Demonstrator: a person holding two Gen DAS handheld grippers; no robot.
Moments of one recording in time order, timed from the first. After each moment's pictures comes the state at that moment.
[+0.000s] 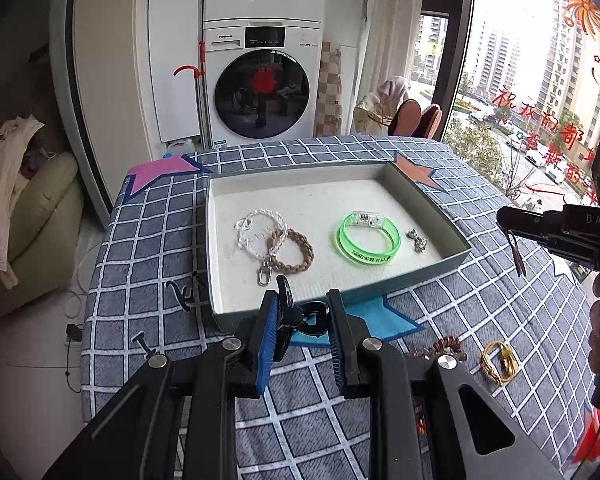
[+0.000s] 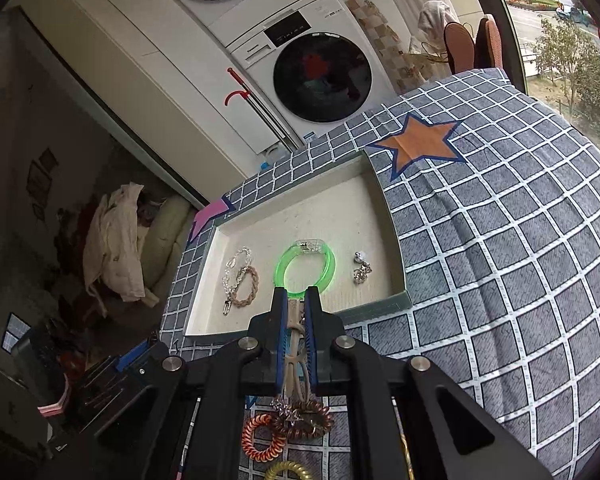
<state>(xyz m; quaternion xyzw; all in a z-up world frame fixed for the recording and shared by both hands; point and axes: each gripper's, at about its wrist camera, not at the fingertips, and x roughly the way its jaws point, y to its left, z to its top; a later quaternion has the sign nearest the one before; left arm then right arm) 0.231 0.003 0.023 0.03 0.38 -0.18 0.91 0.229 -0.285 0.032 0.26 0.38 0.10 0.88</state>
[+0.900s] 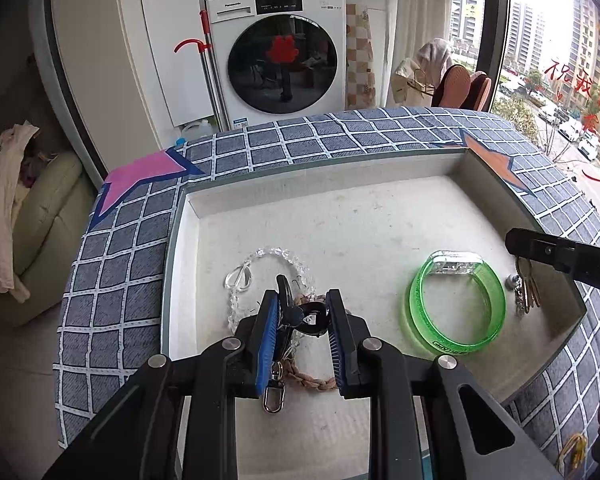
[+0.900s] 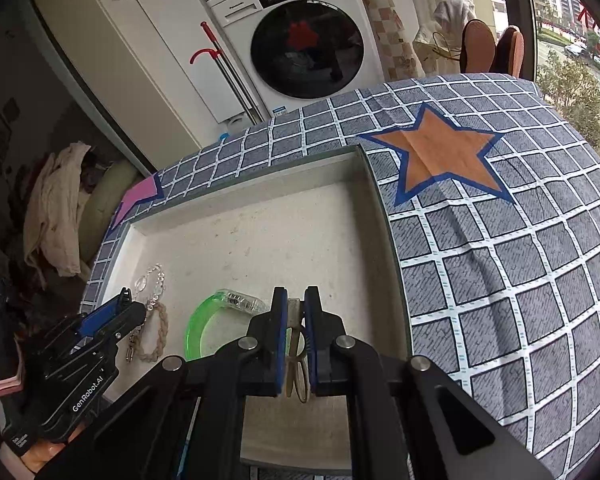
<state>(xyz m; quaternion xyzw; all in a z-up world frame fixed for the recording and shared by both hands) 0.352 -0.045 -0.033 0.08 0.42 -0.12 0.89 0.350 -0.266 -0.027 0.17 0.44 0.06 0.88</state>
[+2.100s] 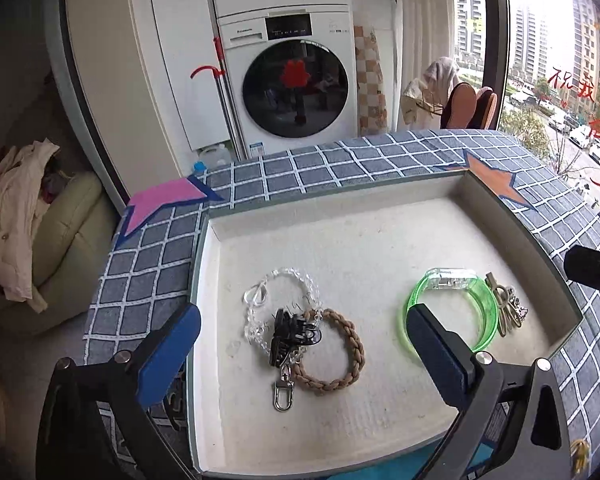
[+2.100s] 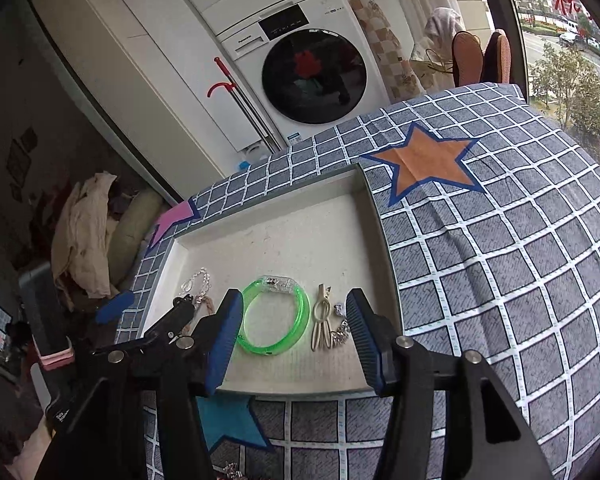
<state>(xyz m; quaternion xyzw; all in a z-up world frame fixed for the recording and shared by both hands) 0.336 -0.049 -0.013 0.09 0.38 -0.10 0.91 0.290 -0.278 0.008 0.22 0.39 0.08 0.89</state>
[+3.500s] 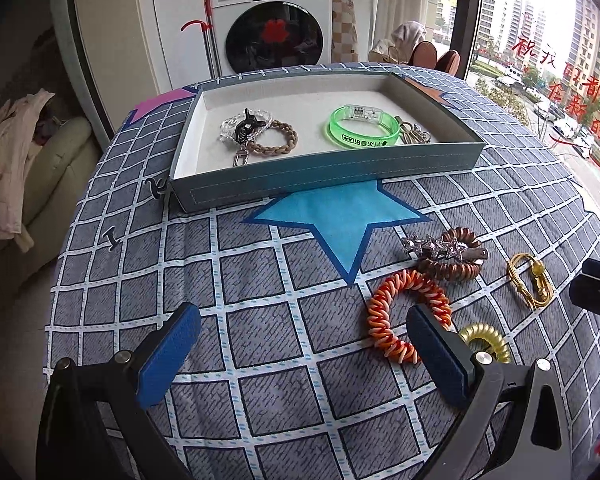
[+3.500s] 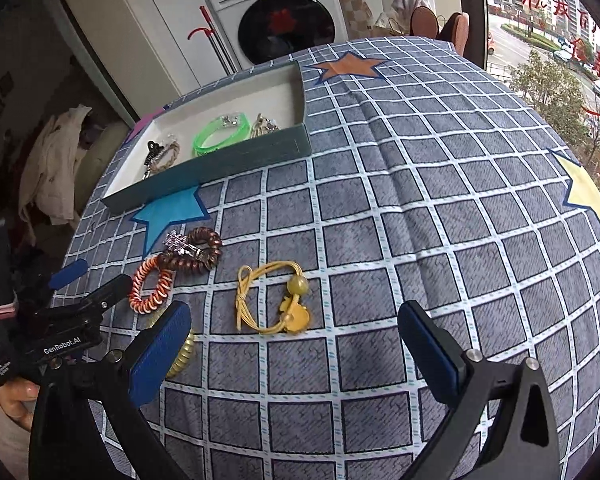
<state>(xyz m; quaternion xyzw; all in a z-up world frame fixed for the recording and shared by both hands) 0.175 -0.025 -0.047 0.07 0.45 -0.13 0.88 0.124 -0.283 -0.028 0.14 0.47 0.02 0.87</state>
